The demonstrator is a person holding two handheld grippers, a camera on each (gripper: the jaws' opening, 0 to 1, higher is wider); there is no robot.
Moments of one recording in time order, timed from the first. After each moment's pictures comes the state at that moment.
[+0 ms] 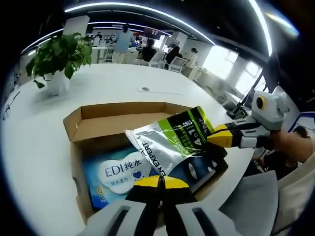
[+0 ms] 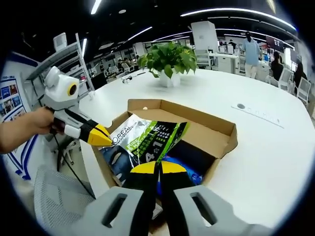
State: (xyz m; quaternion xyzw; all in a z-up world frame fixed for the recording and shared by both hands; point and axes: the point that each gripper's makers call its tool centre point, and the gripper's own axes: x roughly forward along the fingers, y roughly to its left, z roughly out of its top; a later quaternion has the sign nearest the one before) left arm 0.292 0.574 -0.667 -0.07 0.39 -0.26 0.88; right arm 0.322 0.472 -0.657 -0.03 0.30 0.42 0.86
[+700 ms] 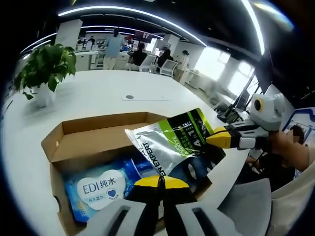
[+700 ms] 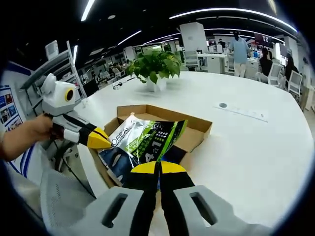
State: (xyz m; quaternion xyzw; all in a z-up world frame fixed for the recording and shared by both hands) left arm 0.303 0.526 -0.646 -0.07 0.37 -0.30 0.88; right arm 0.328 0.418 -0.635 -0.01 0.30 0.38 0.87
